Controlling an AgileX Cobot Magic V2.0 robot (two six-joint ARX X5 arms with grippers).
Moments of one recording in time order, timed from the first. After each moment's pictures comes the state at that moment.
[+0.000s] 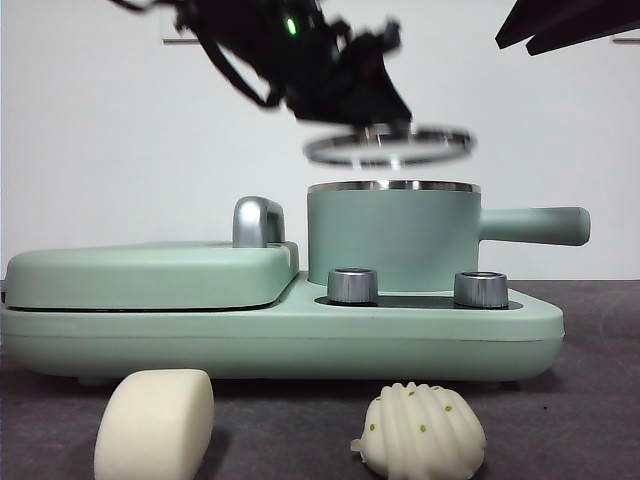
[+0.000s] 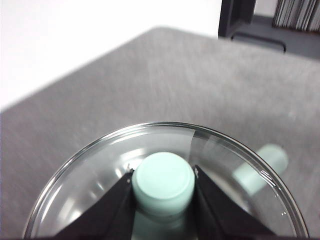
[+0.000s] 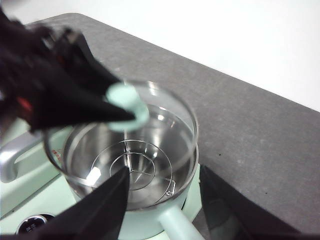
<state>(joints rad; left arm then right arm) -0.67 1.68 1.24 0.17 0.25 0.14 0.30 0.93 0.81 -0.20 -0.29 -0.15</state>
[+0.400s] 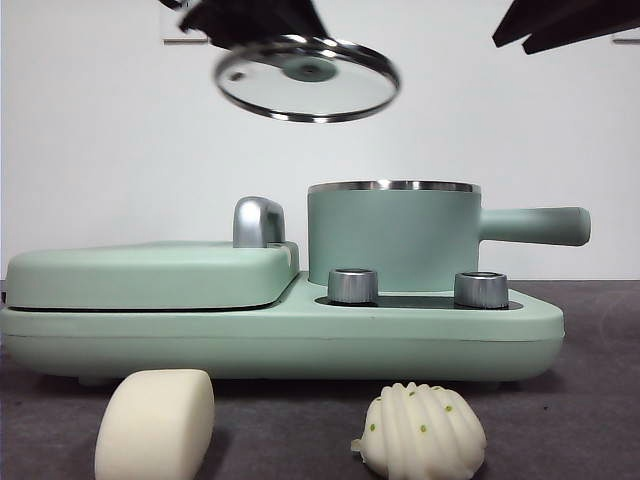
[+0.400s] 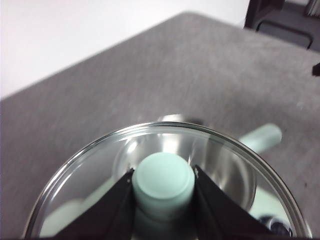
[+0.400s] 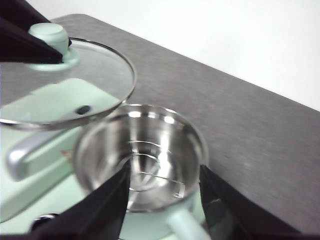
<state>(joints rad) -0.61 1.42 1.24 -0.23 0.19 0.10 0.32 0.93 0.81 -0.20 -0.31 -0.15</state>
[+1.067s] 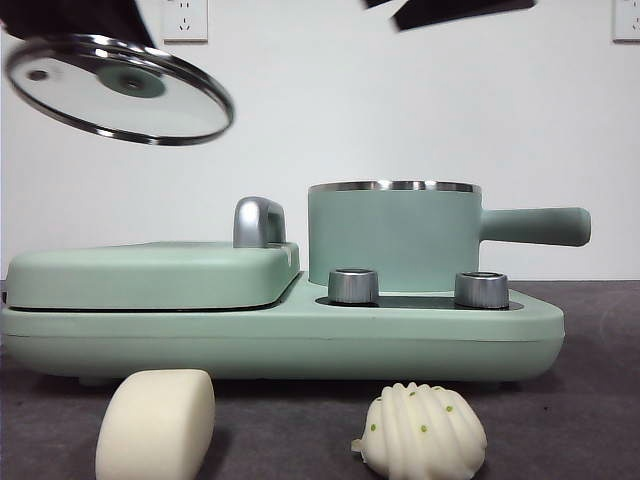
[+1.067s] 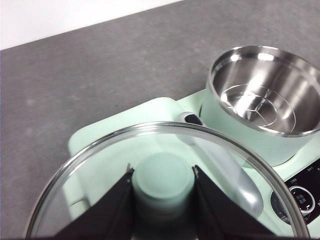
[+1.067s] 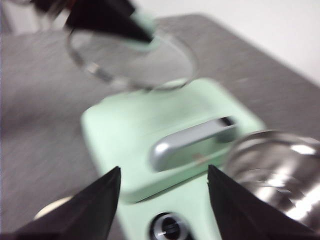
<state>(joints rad) -0.44 1.03 0.95 -0.39 0.07 0.04 0.71 0.99 0.81 -0.22 -0.31 -0.21</state>
